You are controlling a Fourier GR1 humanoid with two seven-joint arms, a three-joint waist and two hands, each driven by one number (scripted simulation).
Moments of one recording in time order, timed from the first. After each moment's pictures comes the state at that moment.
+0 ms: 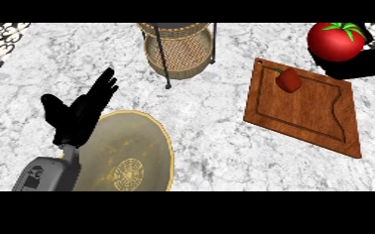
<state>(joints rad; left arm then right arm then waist) -0.18 0.27 -0.14 -1.50 0.24 0.04 0.21 -0.73 -0.30 -0.27 -1.72 0.49 0.60 0.34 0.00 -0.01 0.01</state>
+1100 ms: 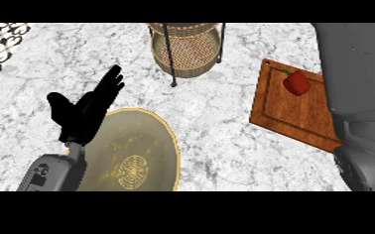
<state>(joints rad) -0.20 0.25 -0.15 -1.52 0.21 0.04 0.22 -1.34 -0.21 -0.16 -1.09 0.63 0.34 0.48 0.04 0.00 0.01</state>
